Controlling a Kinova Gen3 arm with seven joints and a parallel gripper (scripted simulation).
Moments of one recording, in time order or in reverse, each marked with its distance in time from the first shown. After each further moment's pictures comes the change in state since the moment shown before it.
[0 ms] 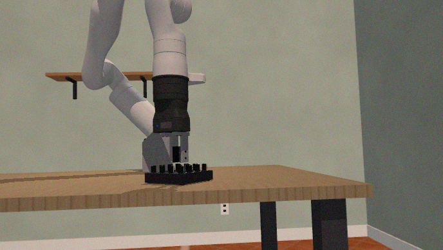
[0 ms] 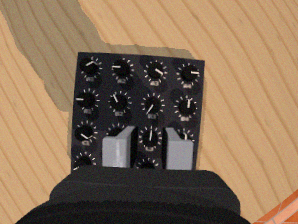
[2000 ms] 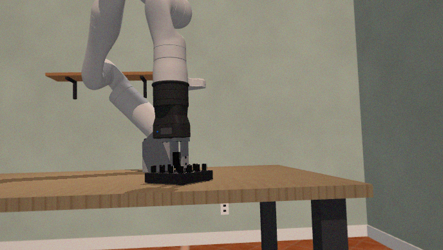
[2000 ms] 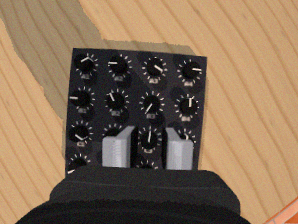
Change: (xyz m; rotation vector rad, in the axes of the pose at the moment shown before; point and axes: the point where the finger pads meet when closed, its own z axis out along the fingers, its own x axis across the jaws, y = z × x) arm 0.001 0.001 0.012 0.000 0.000 -0.001
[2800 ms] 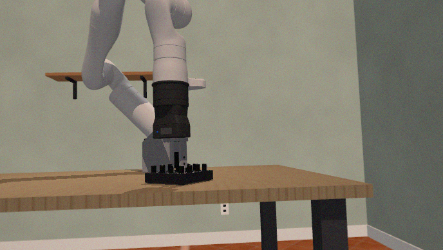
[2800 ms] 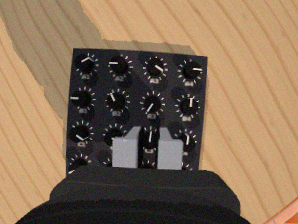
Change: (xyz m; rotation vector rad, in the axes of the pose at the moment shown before) arm 0.000 0.000 0.000 0.000 0.000 0.000
